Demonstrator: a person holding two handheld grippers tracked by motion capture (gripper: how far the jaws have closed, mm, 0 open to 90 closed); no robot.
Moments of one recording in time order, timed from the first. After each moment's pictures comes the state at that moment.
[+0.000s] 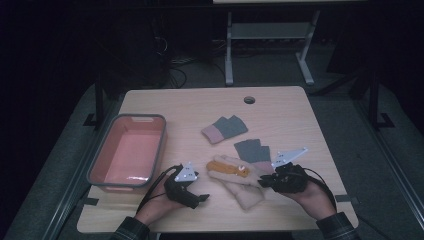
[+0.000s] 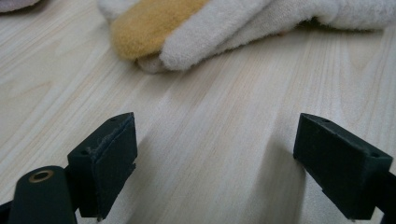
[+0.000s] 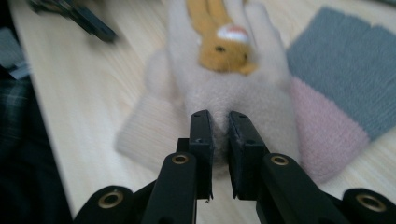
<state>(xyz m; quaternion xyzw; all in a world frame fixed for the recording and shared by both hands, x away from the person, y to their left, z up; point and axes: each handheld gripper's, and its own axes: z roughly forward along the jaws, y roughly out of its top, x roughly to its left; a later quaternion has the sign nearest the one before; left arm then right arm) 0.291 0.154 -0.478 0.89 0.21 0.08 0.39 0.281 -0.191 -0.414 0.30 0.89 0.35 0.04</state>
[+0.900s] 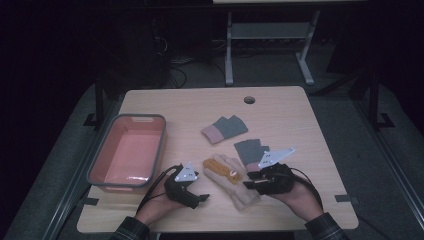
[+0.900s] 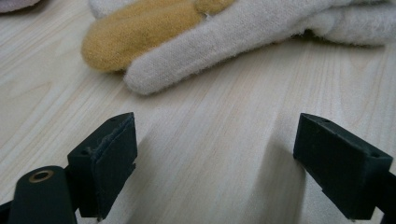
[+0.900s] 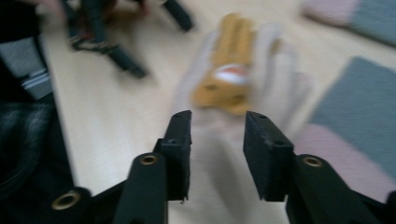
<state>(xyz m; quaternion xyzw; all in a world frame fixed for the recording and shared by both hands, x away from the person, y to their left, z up) 0.291 0.153 -0.478 0.89 0.21 0.09 0.38 0.282 -0.158 -0.408 0.27 0.88 0.38 0.05</state>
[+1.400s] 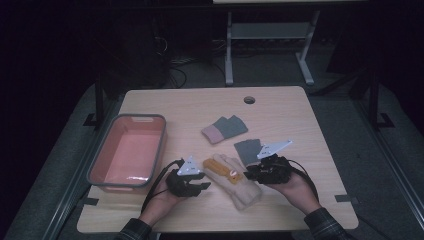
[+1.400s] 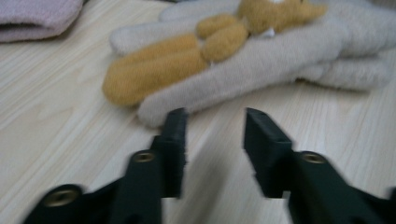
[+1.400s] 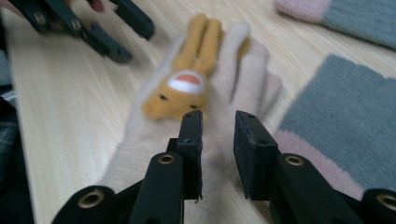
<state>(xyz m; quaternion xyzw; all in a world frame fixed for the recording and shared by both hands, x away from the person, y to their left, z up) 0.293 0.141 -0.451 0.89 0.24 0.09 0.38 0.308 -0.158 -0.418 0.29 0.88 0.38 0.04</state>
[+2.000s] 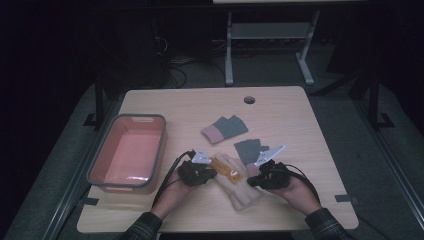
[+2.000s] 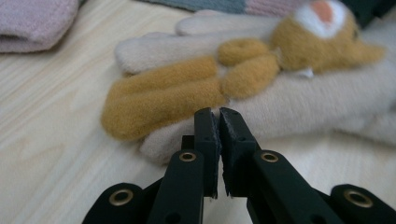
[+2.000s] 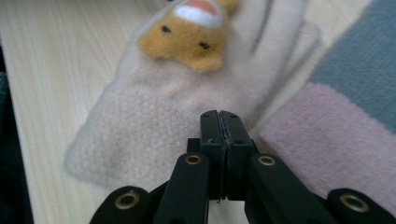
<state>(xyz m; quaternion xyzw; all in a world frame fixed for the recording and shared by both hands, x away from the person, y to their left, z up) 0.323 0.113 -0.455 0.89 0.27 0.07 0.36 0.308 -0.158 -0.442 0.27 0.91 0.32 0.00</state>
